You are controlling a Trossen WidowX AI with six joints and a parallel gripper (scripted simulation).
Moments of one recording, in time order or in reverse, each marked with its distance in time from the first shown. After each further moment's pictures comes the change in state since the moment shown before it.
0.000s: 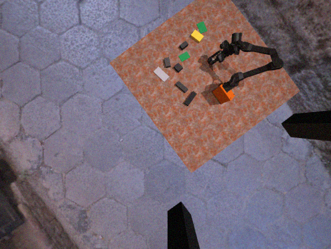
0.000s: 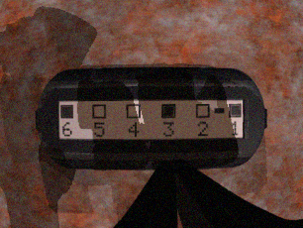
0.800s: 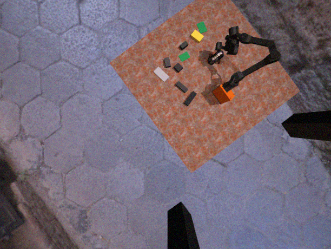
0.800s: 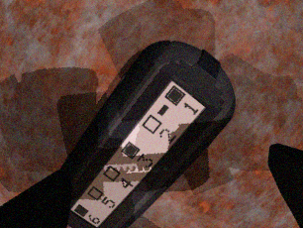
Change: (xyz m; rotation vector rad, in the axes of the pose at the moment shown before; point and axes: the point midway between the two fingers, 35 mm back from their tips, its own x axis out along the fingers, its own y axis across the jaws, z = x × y) arm 0.008 -0.025 0.012 0.926 0.170 -0.073
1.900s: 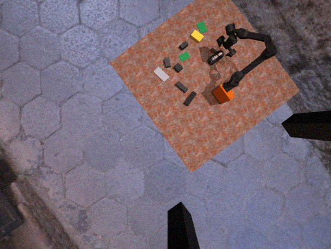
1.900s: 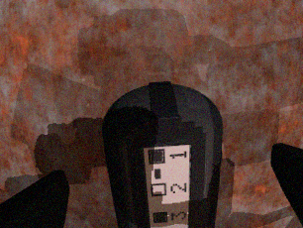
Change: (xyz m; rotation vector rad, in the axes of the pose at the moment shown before) arm 0.017 -0.008 0.024 0.704 0.014 -0.150
